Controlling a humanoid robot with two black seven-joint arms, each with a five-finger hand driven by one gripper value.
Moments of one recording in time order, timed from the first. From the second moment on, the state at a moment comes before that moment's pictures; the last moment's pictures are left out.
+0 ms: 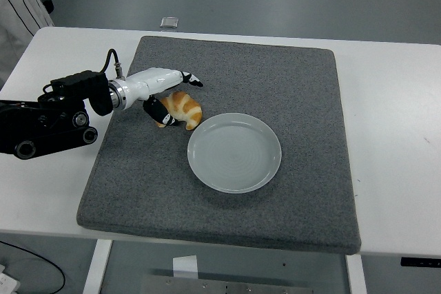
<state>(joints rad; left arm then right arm) -1.12 0.60 0.09 -1.25 1.20 0.23 -0.01 0.00 0.00 -0.05 0.13 0.07 -0.06 0.18</state>
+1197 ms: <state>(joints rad) -1.09 0.56 0.09 -1.20 1.31 0.24 -0.01 0.00 0.00 -0.05 0.13 0.07 -0.06 0.18</state>
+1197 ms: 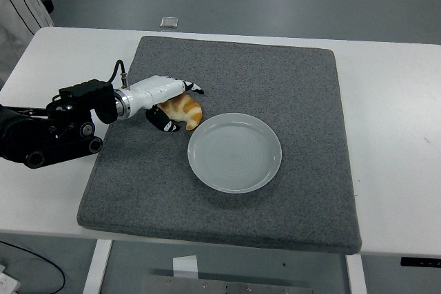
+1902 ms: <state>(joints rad) -1.10 0.59 0.09 -1.21 1.38 0.24 -0.02 0.00 0.00 -0.05 0.13 0.07 -0.06 0.18</state>
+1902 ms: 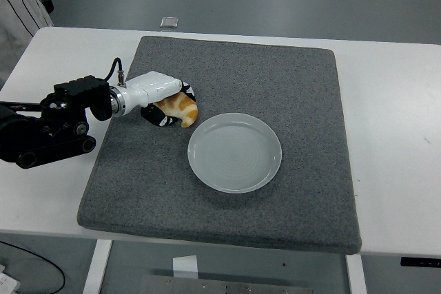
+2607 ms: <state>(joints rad) -1.19 0.69 0.03 -1.27 1.35 0.16 -0.02 0.00 0.00 -0.05 0.13 0.07 -0.06 0.18</state>
